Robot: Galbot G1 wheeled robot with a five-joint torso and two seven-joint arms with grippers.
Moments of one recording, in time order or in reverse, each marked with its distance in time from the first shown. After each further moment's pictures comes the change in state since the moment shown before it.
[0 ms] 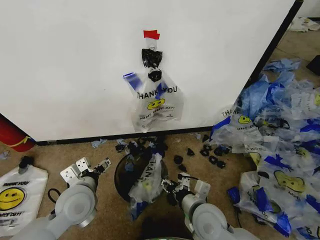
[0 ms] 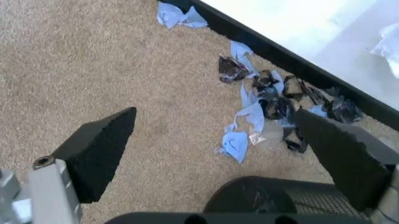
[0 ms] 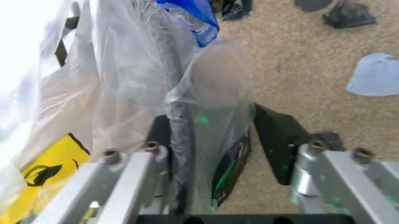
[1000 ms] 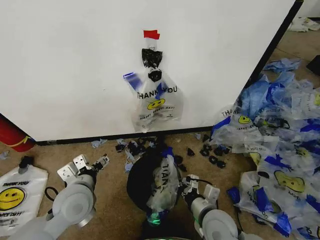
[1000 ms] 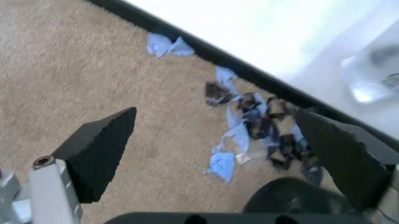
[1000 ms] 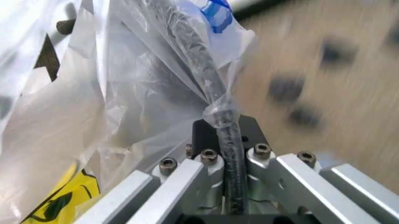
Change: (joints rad) left arm 0.001 0.024 -0.036 -0.052 0.031 -0.009 0.012; right arm -0.088 -0.097 0.101 -0.036 -0.293 0.108 -0.228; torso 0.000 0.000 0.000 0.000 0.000
